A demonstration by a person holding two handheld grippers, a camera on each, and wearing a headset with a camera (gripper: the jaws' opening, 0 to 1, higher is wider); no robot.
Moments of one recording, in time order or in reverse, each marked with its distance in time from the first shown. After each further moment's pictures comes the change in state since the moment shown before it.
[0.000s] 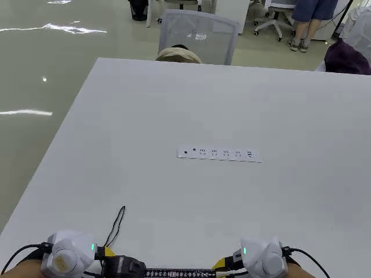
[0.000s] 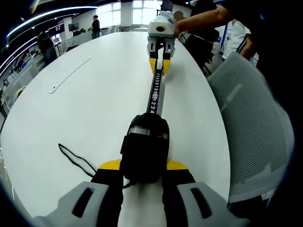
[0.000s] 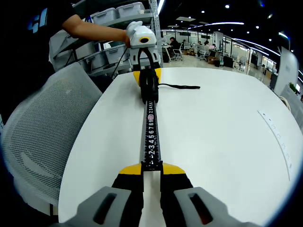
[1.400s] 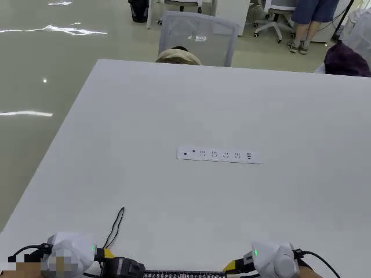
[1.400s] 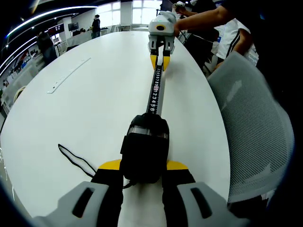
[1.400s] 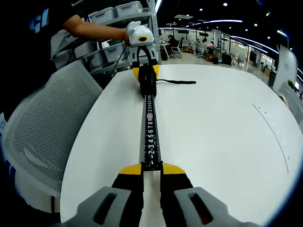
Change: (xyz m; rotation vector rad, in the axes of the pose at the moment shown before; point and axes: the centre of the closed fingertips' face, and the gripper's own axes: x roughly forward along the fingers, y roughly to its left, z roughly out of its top) left arm 0.000 -0.001 0.001 0.000 0.004 0.001; right arm -0.020 -0.001 -0.018 0.013 0.021 -0.009
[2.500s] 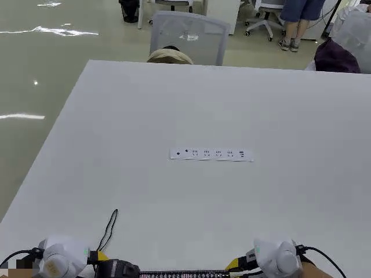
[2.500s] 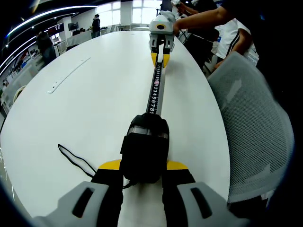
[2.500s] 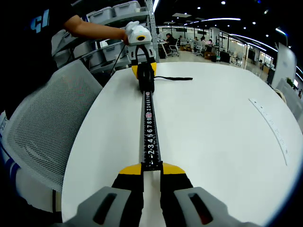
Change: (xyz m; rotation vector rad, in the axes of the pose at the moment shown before) left arm 0.001 0.001 0.000 -0.003 0.004 -0.002; right arm -0.015 -0.002 -0.013 0.014 0.015 -0.009
